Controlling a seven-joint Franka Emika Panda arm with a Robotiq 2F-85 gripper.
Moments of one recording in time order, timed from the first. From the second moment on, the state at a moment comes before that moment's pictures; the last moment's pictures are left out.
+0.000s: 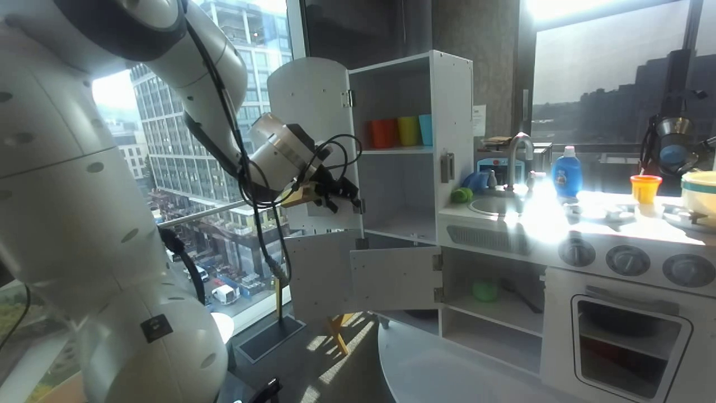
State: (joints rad) arm -0.13 -0.19 0.49 -2.39 -0.85 2.65 0.93
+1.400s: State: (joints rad) arm -0.25 0.03 0.45 -2.36 -1.02 2.55 1.18
